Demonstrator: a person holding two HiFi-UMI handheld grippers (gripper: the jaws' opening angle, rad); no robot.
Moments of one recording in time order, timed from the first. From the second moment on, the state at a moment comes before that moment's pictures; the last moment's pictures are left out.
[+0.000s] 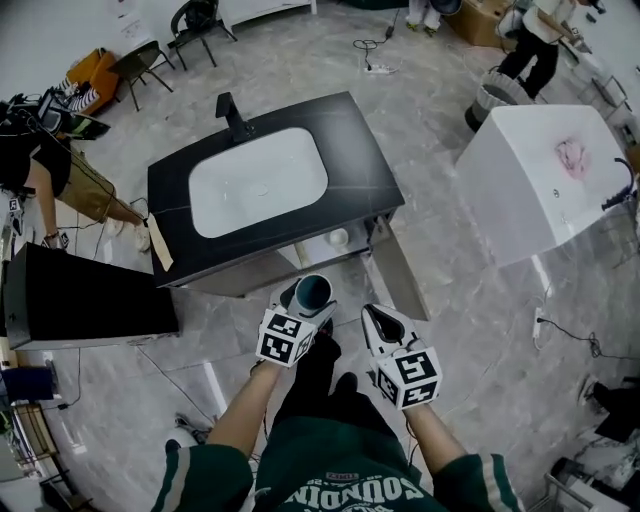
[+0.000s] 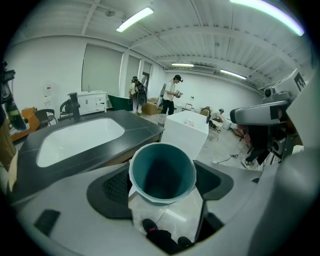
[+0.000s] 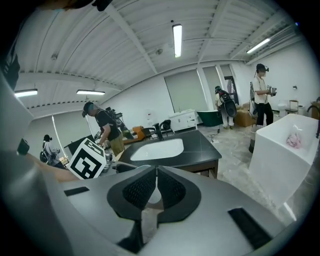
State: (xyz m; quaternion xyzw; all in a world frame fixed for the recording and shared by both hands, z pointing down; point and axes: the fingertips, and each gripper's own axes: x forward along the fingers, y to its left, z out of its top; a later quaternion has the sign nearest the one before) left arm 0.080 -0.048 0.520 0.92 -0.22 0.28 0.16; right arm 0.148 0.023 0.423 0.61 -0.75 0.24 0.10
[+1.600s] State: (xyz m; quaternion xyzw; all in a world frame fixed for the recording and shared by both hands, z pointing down) left arm 0.183 -0.243 1.088 0.91 -0.27 0.29 0.12; right arm 0.219 -0.122 0.923 0.62 -0.77 0.14 0.08
